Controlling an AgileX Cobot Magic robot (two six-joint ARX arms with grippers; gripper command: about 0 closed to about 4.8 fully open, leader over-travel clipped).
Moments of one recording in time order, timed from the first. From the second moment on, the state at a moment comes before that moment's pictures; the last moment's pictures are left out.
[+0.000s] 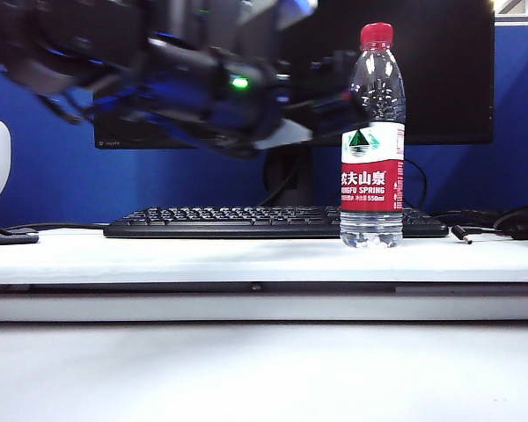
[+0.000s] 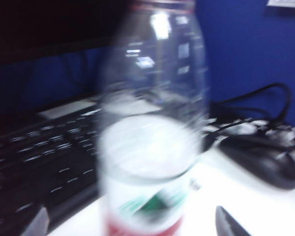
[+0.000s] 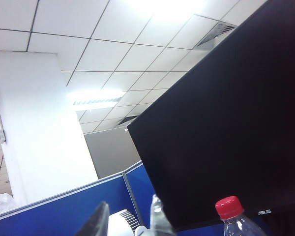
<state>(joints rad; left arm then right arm) -0.80 1.77 0.87 0.87 0.09 0.03 0.01 0.00 0.02 0.78 -0.42 0.89</state>
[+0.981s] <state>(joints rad) -0.86 2.08 1.19 0.88 -0.07 -0.06 0.01 0.00 0.02 0.77 -0.42 0.89</state>
